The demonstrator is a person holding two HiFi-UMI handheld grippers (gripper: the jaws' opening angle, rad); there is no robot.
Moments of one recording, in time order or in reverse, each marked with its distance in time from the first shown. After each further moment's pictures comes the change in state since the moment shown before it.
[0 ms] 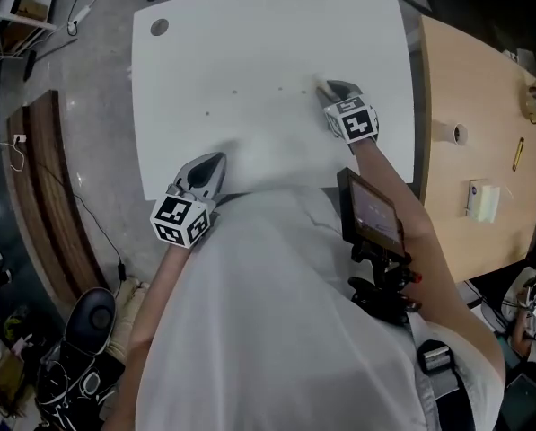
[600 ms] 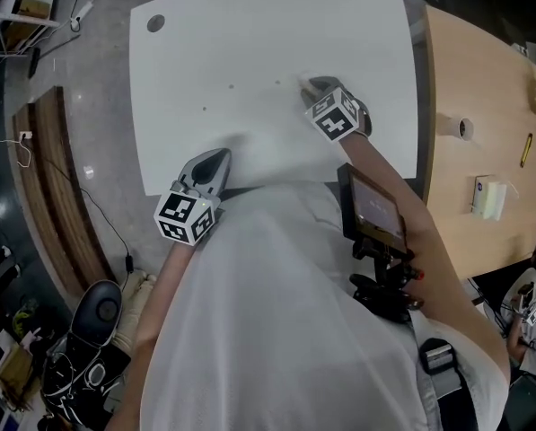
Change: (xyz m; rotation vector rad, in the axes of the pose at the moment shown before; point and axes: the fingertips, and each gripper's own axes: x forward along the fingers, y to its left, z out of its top) left arm 0.000 -0.013 0.004 0.006 0.016 0.008; right arm 0.009 0.051 0.007 -0.254 0.107 0.062
